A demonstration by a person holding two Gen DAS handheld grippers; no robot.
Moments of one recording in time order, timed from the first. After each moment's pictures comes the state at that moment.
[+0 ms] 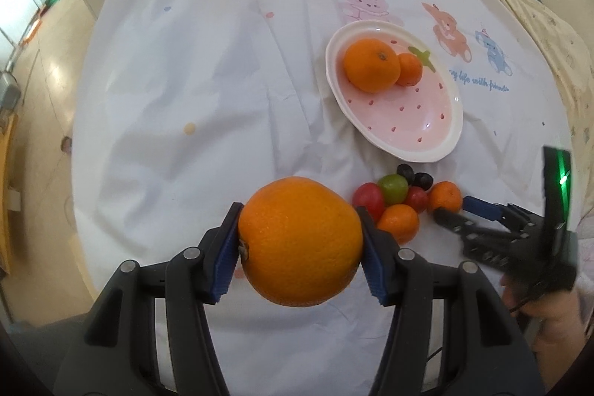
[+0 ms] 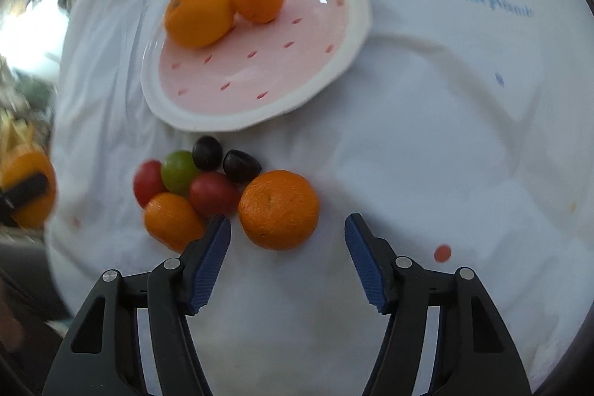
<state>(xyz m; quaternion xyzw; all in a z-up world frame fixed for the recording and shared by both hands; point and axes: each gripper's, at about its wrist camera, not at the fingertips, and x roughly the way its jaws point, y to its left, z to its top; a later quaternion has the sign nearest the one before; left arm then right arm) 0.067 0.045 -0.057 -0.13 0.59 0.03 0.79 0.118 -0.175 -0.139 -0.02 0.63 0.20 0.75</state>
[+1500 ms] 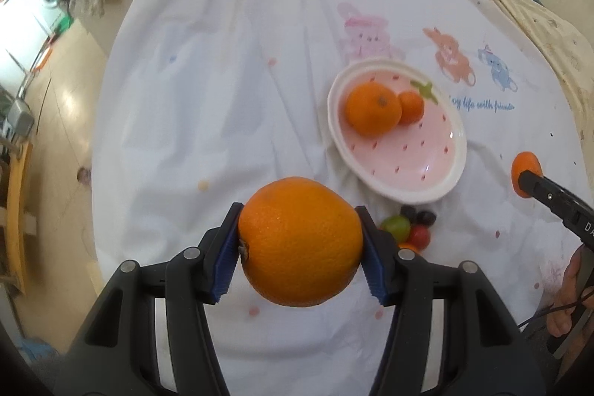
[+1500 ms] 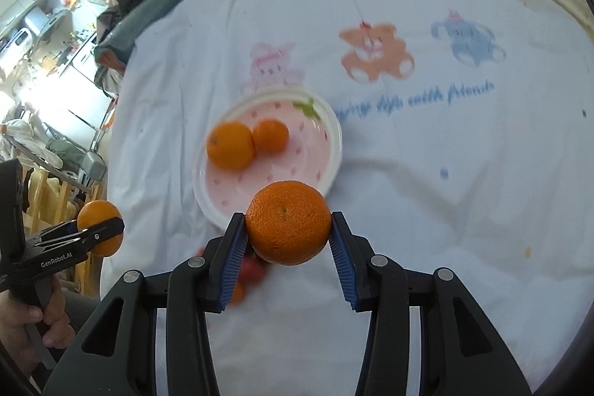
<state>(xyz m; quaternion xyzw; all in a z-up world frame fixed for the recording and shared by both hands) 0.095 0.041 -0.030 -0.08 0.56 0.05 0.83 0.145 -0.233 -0.040 0.08 0.52 0.22 0.82</state>
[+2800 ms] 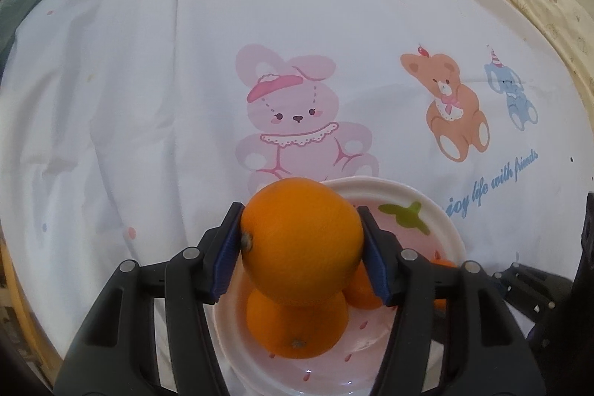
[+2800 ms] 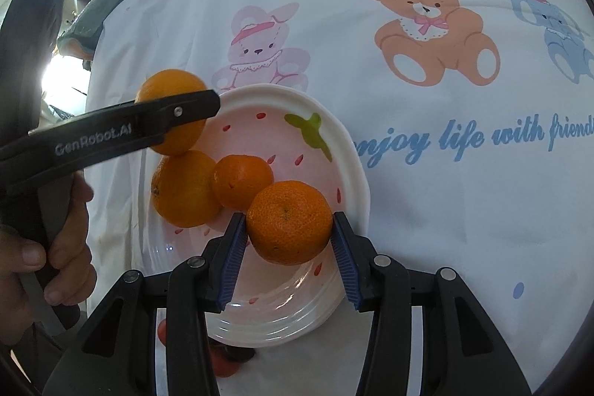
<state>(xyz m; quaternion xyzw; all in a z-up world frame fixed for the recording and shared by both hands) 0.298 -0.030 -0.092 -0.03 0.57 -0.02 0.82 0.254 -0.195 -0.127 0.08 0.58 0.27 0.76</state>
